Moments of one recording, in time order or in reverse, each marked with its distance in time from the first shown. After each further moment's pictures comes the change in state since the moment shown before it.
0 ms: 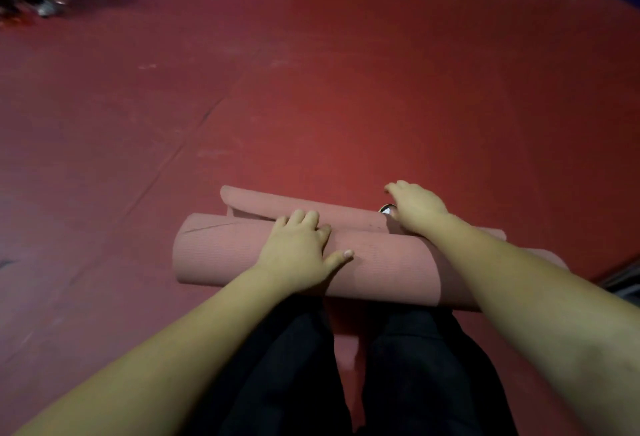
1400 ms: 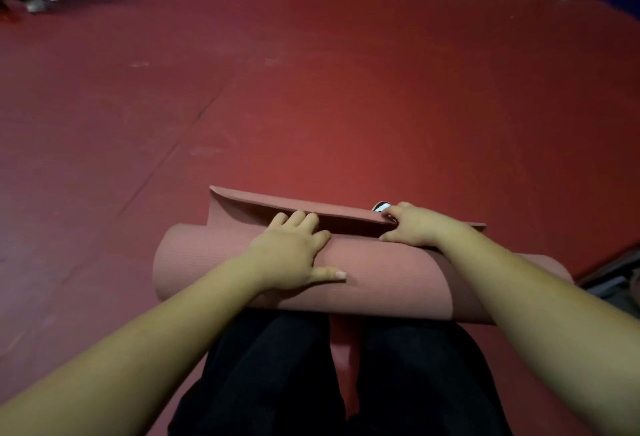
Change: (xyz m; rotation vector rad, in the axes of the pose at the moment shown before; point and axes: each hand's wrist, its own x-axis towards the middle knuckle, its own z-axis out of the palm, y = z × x) left_hand -0.014 -0.007 -0.018 0.087 -0.161 0.224; right_hand -0.050 -0.004 -0.015 0.172 -0.359 0.047
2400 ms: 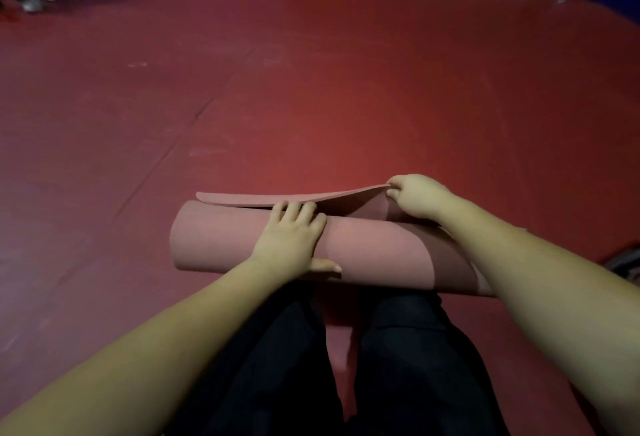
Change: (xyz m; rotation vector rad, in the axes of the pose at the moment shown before) left_hand 0.035 -0.010 0.046 0.118 0.335 -0.096; right_hand 0.016 0.000 -0.038 0.016 0.300 -0.024
